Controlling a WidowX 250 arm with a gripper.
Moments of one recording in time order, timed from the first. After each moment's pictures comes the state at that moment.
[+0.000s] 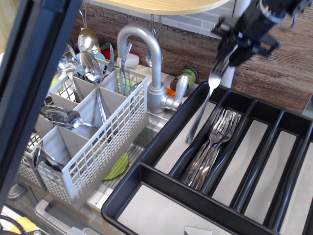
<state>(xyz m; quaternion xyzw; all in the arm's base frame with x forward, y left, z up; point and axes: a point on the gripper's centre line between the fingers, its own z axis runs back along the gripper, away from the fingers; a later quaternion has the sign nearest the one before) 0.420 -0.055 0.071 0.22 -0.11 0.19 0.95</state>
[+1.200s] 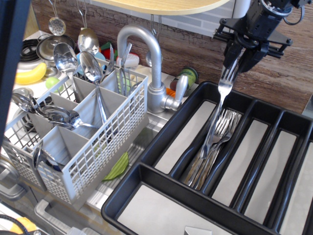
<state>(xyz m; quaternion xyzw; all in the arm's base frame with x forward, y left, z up) 0.399 -0.076 0.085 0.15 -0.10 0.20 0.96</state>
